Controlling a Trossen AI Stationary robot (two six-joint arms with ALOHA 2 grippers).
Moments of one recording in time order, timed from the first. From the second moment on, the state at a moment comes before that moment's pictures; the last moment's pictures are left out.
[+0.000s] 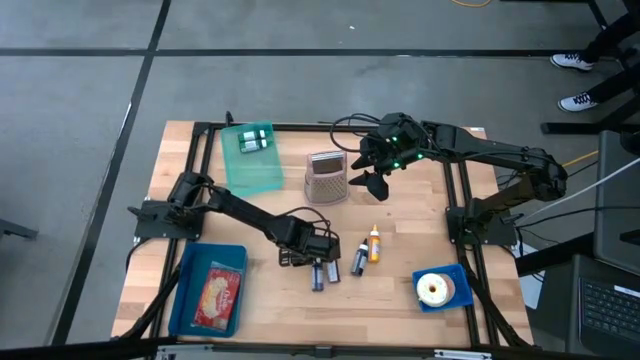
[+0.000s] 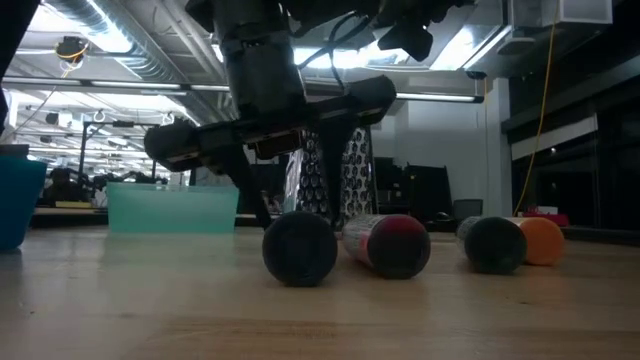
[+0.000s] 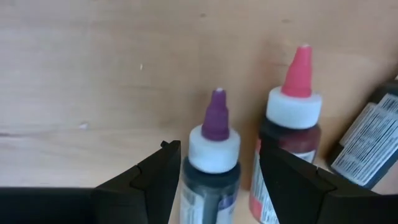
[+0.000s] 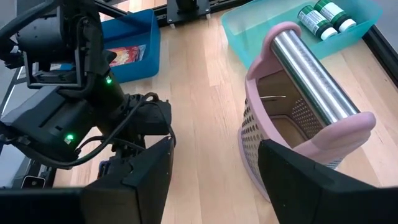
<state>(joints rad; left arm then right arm) -0.26 2.01 1.39 -0.57 0.00 -1.94 -0.21 1.38 1.37 -0.70 -0.28 0.09</state>
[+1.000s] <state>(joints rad) -0.27 2.01 1.36 -0.55 -0.03 -1.96 -0.21 1.38 1.37 -0.69 -0.27 0.09</state>
